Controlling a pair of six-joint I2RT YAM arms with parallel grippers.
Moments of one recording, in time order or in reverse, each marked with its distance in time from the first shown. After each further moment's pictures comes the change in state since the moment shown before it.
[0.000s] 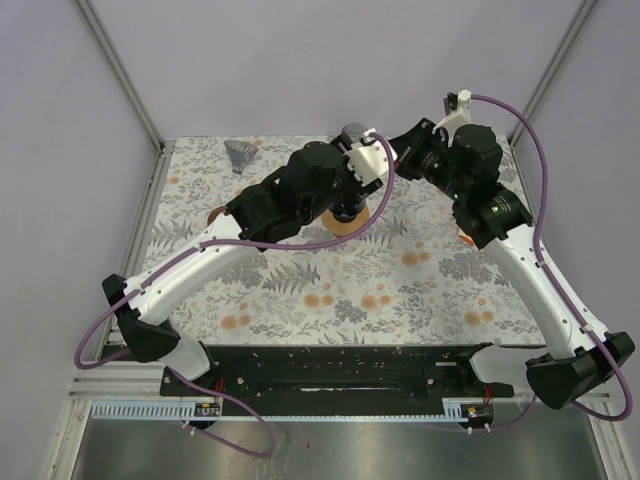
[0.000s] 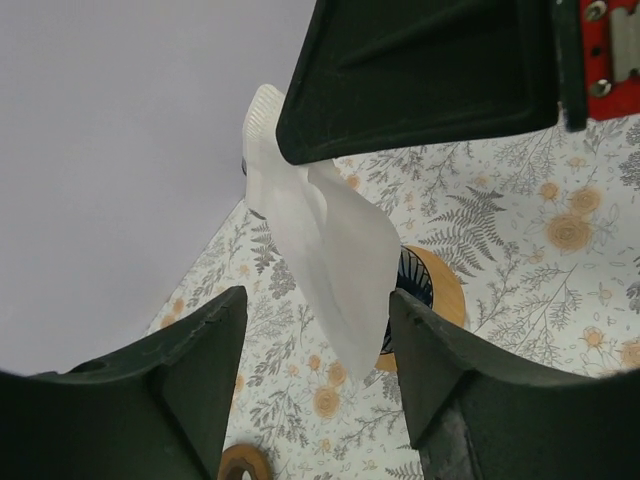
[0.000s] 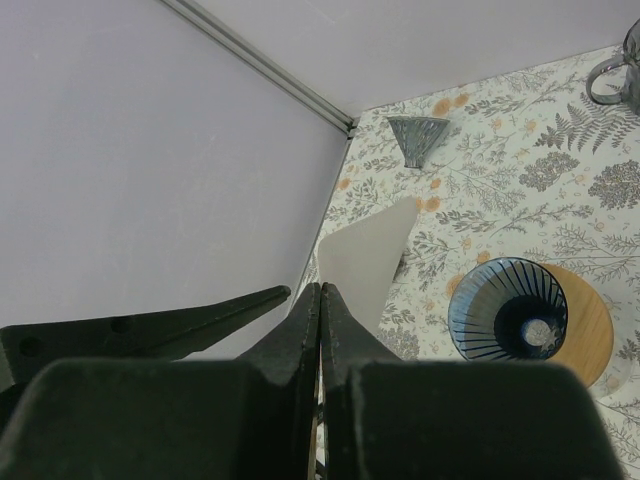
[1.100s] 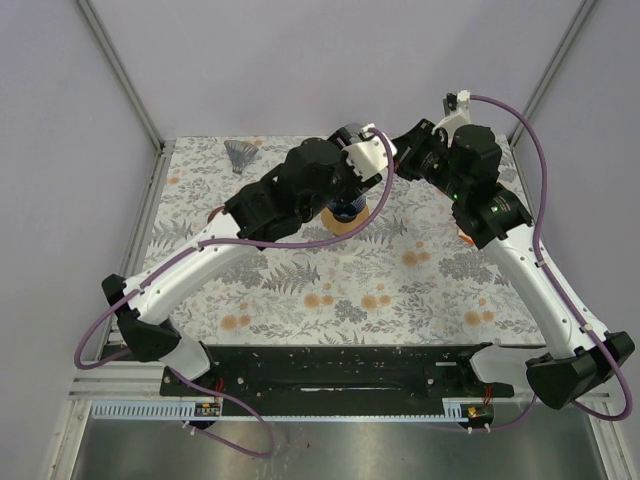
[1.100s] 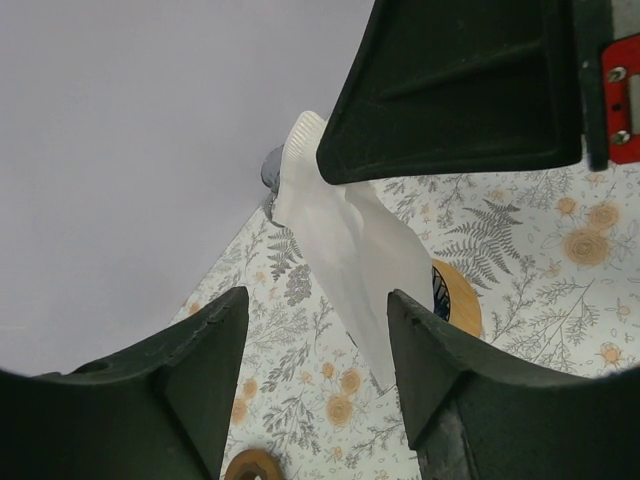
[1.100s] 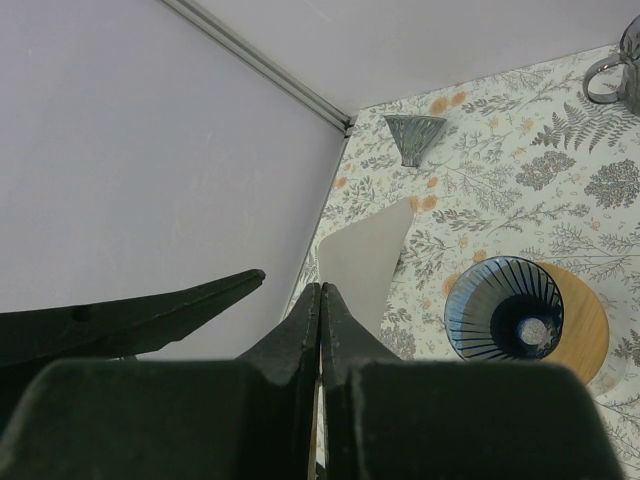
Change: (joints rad) left arm 0.002 0.002 0.044 -0.010 -0.005 0.006; right arm 0.000 0.000 -0.004 0.000 0.000 -0.008
